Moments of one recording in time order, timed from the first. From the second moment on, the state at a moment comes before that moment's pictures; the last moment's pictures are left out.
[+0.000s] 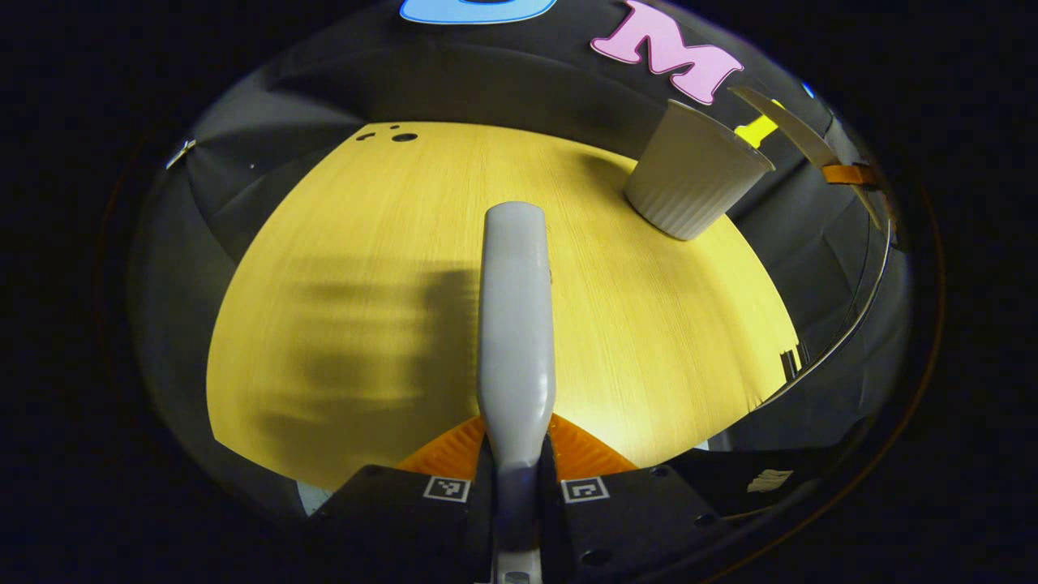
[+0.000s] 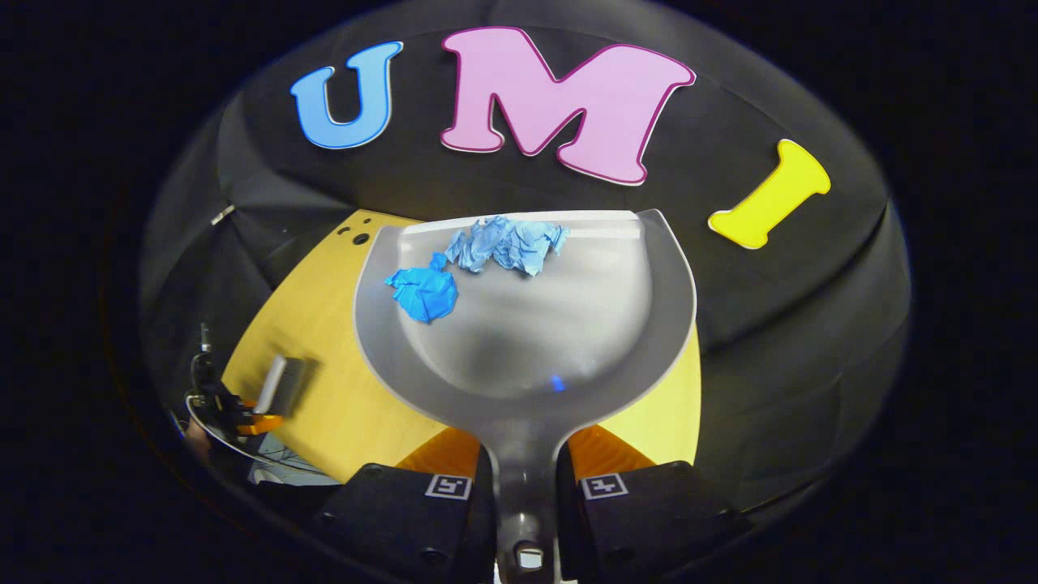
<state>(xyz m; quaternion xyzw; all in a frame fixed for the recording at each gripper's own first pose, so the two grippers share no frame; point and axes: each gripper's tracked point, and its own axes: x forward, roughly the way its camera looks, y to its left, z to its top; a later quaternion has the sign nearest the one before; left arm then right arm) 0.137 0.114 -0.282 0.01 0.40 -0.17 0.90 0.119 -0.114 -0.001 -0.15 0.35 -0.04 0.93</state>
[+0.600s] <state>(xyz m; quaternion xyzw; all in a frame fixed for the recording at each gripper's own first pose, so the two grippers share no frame) 0.146 0.119 -0.253 0.01 0.39 -0.15 0.91 0.197 -0.188 -0.026 -0.25 0.33 -0.15 0.90</state>
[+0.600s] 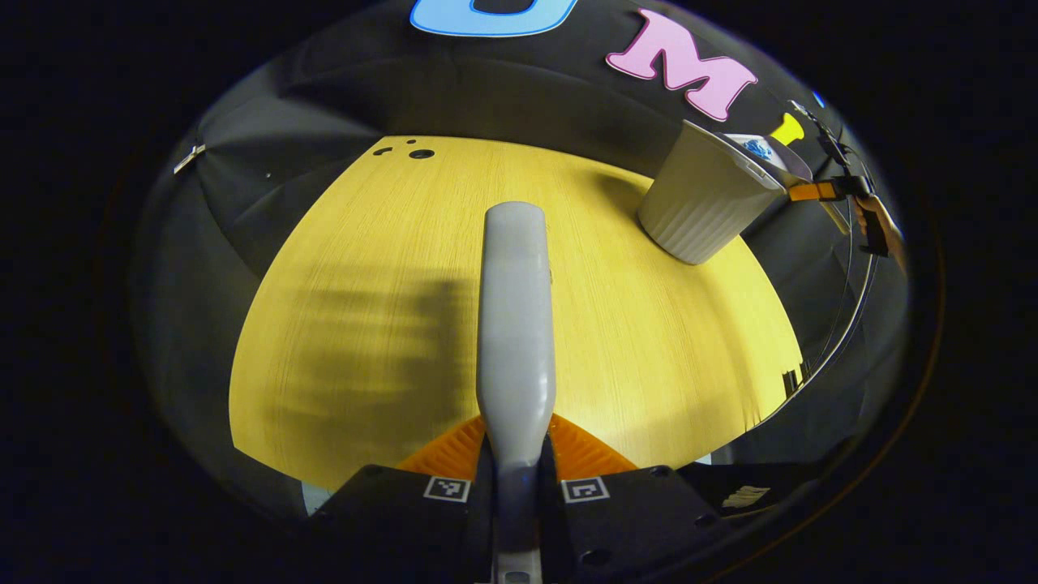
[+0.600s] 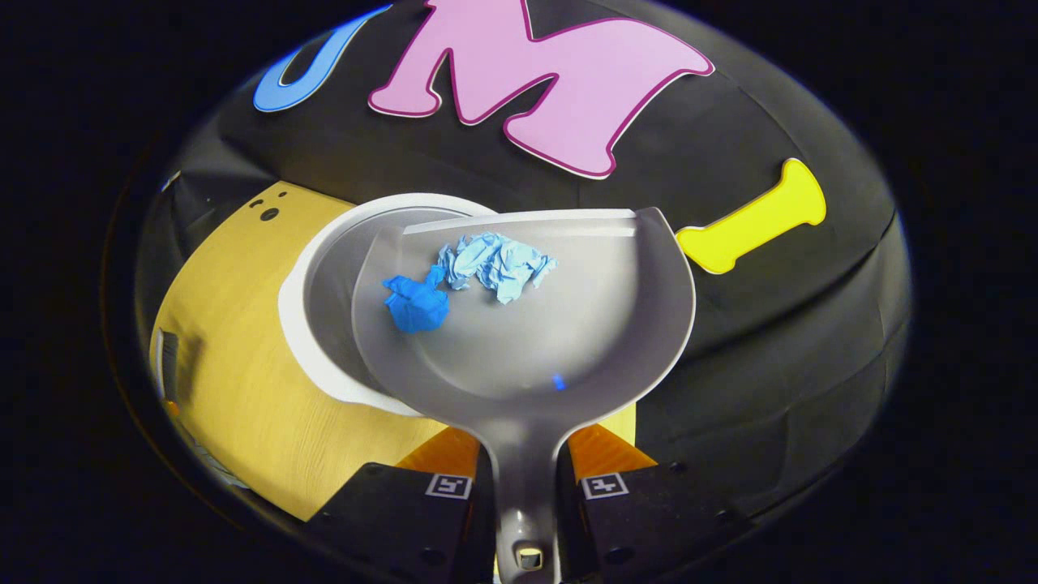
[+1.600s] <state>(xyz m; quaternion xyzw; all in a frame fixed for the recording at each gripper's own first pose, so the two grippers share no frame) 0.150 0.084 -0.242 0.10 0.40 -0.21 0.89 0.210 -0.199 0.009 -0.64 0.20 -0.20 0.72</state>
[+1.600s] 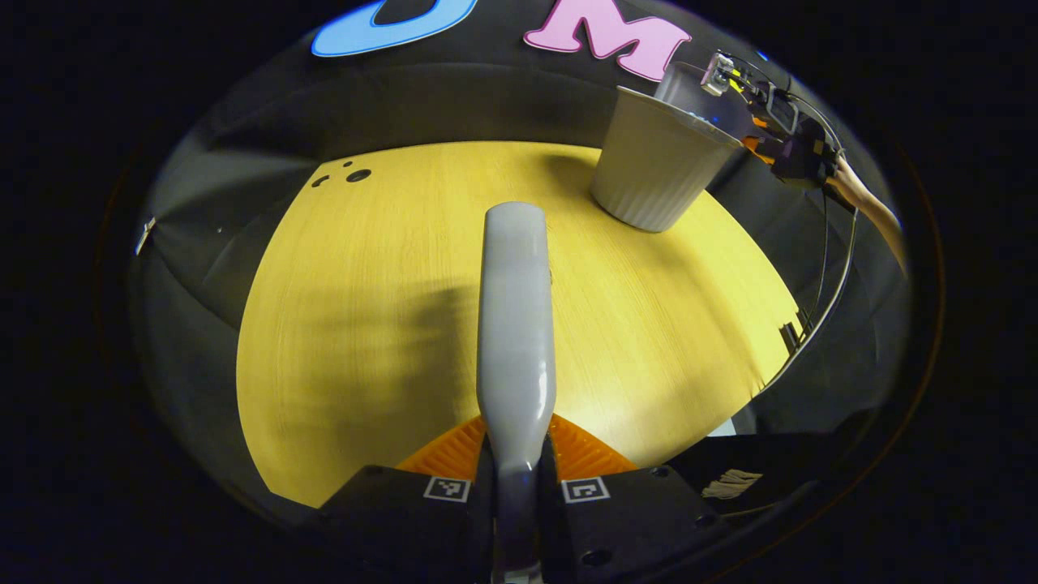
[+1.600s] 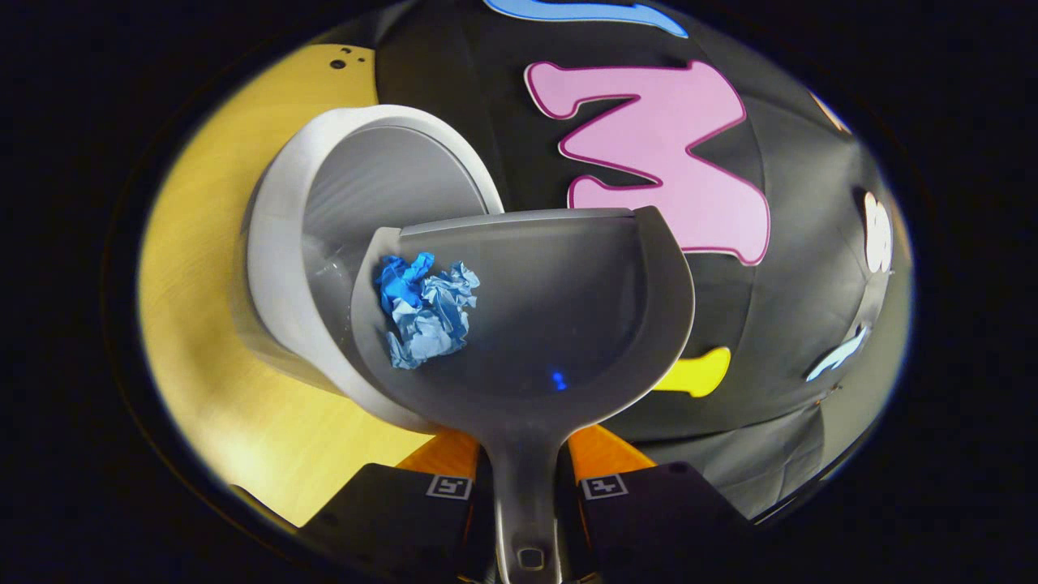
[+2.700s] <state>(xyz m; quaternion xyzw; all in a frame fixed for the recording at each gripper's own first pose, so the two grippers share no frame) 0.152 0.112 -0.206 0.08 0.36 -0.18 0.91 0.173 -0.206 0.053 -0.59 0.19 -0.21 0.75</state>
